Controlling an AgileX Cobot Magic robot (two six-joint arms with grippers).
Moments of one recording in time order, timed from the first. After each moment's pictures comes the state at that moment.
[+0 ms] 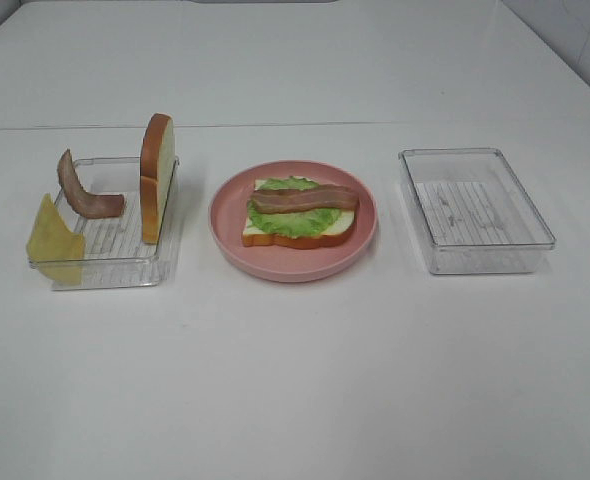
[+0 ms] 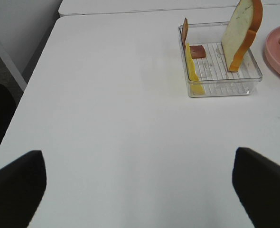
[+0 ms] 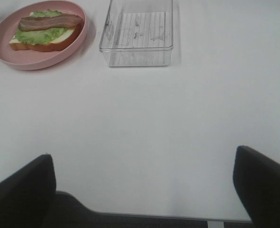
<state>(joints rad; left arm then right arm) 0.08 0.00 -0.52 0.00 1.08 0.02 0.10 0.00 -0.46 0.00 1.11 0.03</state>
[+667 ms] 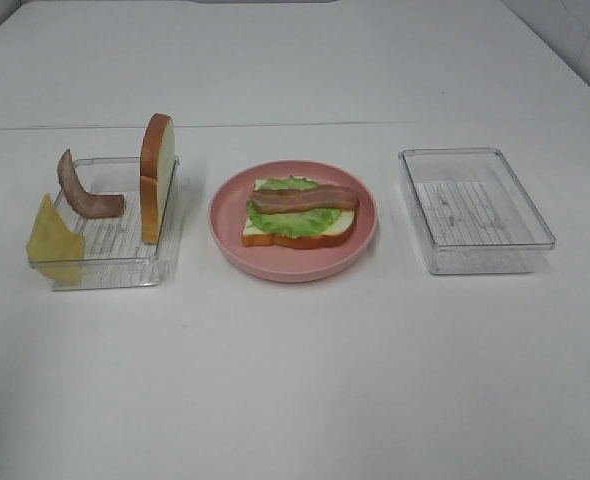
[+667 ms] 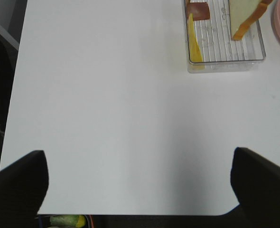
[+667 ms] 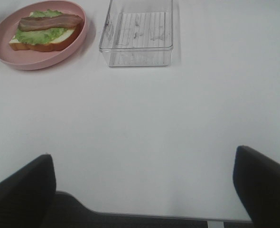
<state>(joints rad) 0.08 0.75 -1.01 0.00 1.22 0.02 0.10 0.00 -0.46 0.00 1.11 0.03</state>
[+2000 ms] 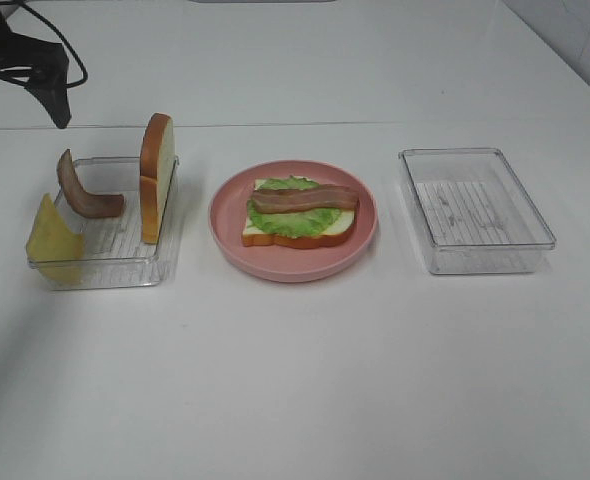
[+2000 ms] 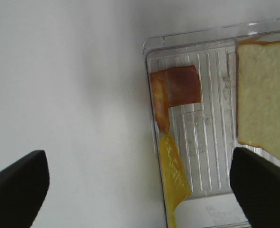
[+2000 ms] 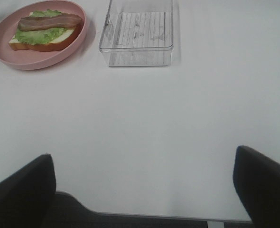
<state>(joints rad) -0.04 2.17 -1.99 -0.05 1.22 0.00 0.10 0.00 -0.46 0.00 1.11 0.03</state>
